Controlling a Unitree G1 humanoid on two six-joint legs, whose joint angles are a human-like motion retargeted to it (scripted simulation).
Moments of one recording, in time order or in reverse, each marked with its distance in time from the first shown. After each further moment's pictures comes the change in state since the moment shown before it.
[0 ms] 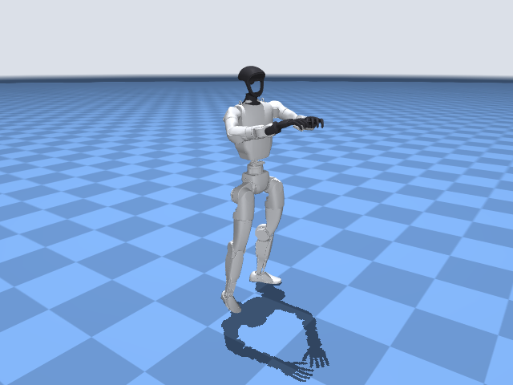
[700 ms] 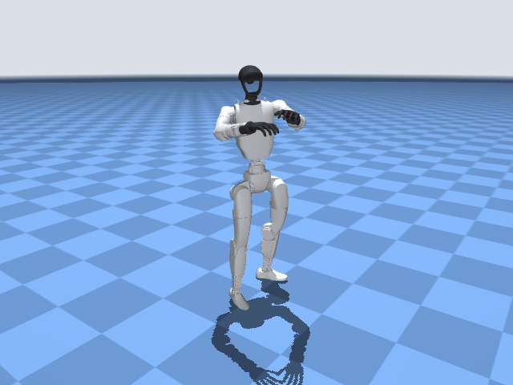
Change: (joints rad) left arm -0.064 0.019 0.120 0.046 -0.092 0.032 0.016; right arm -0.137 0.081 0.073 0.097 0.011 0.016 0.164; waist -0.113 0.039 -0.002; left_leg 0.047 0.056 0.257 0.011 0.013 0.014; right_leg -0.082 0.116 0.239 -0.048 0.050 0.008
